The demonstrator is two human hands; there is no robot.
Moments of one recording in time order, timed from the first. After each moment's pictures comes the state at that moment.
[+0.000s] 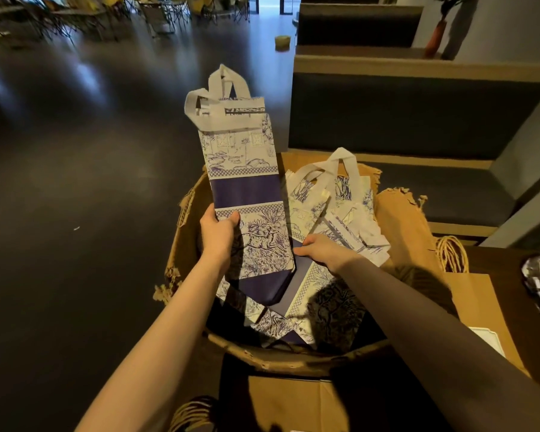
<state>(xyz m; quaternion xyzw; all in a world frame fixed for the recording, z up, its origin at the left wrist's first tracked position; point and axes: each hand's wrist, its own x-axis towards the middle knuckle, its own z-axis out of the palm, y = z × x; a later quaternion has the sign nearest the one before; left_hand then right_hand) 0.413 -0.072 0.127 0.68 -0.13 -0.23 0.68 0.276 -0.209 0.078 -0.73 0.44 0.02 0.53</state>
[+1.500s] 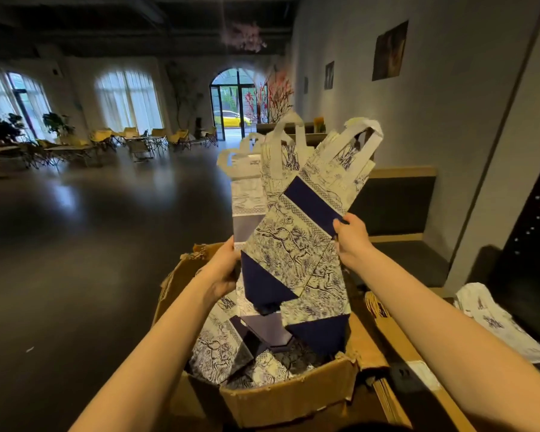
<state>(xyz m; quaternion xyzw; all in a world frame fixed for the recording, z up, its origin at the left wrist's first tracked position) 0.331 -0.068 0.255 0.52 -0.26 -0.47 0.66 0.164 -0.206 0.270 -0.53 0.43 -0.45 0.58</state>
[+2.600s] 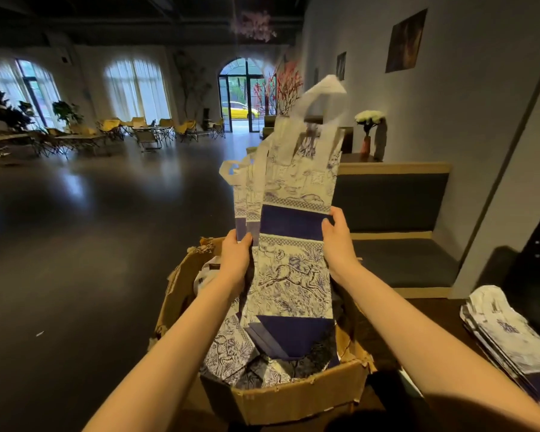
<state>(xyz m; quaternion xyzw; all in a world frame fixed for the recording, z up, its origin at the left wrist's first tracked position) 0.343 -0.090 0.234 0.64 -0.28 -0.28 0.66 0.200 -0.183 0.246 -0.60 0.33 -0.47 0.56</state>
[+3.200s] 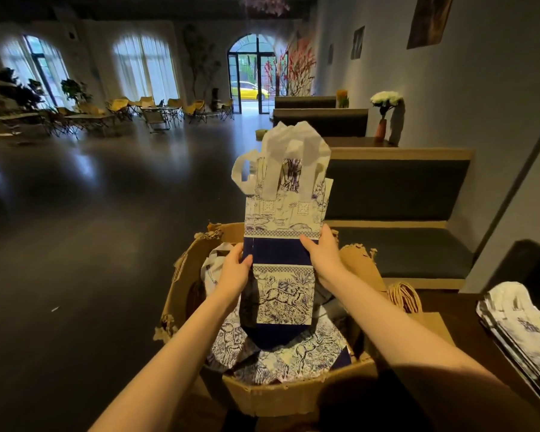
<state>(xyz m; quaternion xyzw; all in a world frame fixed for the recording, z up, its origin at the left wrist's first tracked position) 0.355 -0.072 0.188 0.64 -0.33 -0.29 0.63 0.237 -0.182 0.203 -0.64 0.38 -0.37 0.55</state>
